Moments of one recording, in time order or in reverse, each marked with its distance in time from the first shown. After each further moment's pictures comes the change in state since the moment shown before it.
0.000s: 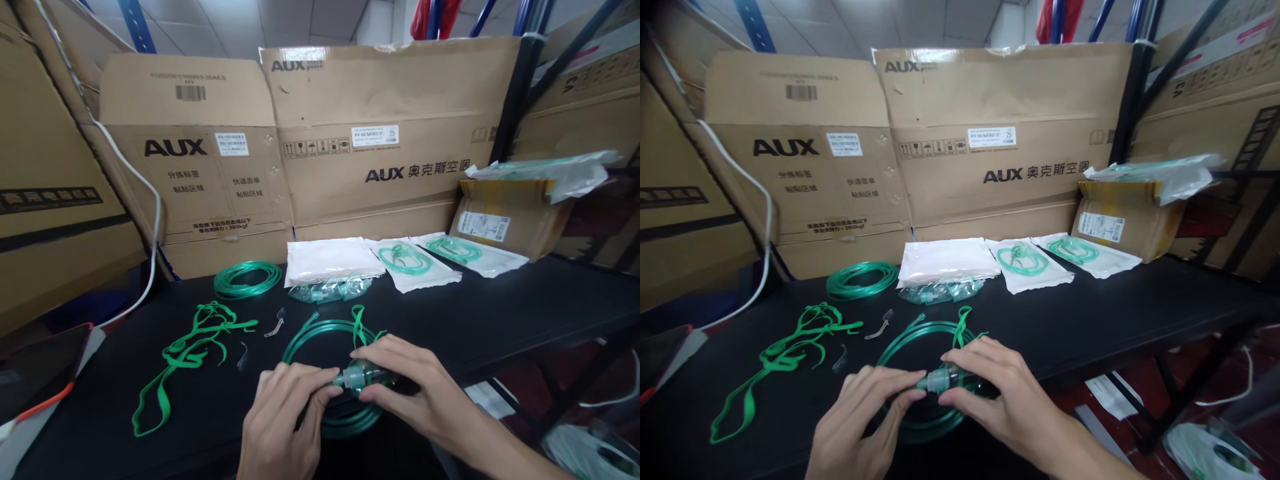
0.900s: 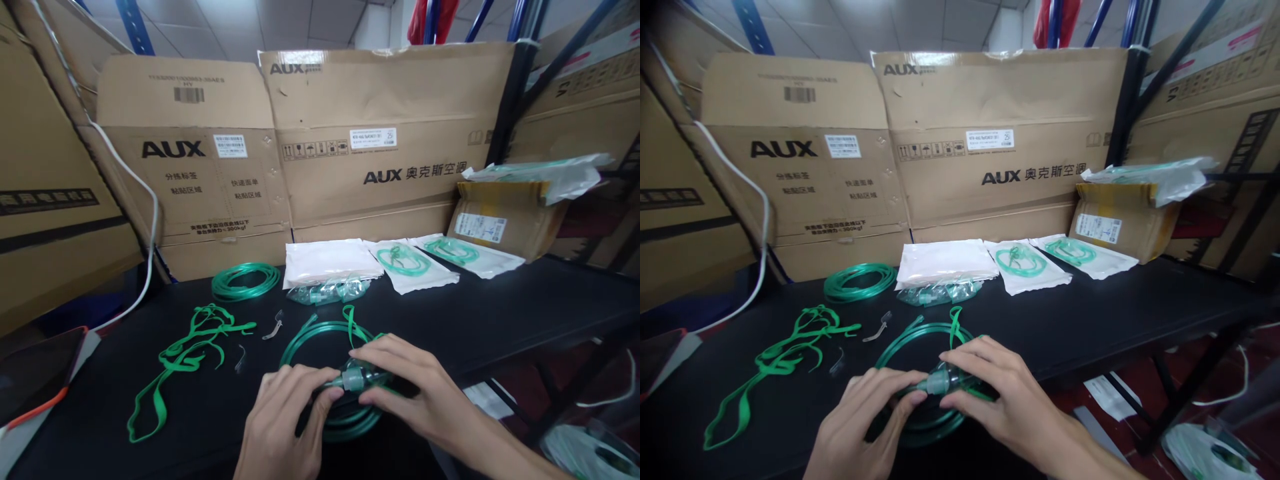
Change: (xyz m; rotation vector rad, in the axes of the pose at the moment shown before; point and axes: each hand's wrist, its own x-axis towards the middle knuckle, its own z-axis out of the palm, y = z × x) left_hand 0.001 0.000 0.001 0.028 -0.027 -0.009; right_hand -0.001 0.001 -0.002 -0.047 0.019 -0.061
